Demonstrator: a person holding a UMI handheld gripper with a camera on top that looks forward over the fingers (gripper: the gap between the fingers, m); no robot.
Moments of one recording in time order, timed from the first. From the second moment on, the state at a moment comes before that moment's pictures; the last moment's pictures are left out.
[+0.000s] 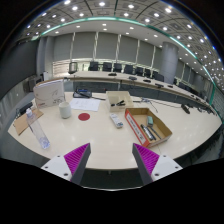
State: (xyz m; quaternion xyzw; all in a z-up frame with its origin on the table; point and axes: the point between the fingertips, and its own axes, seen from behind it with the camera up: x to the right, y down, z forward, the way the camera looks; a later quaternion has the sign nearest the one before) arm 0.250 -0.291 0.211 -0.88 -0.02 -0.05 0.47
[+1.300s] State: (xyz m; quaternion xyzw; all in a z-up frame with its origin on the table) arm -0.115 -0.166 0.085 -0.81 -0.05 0.01 0.59
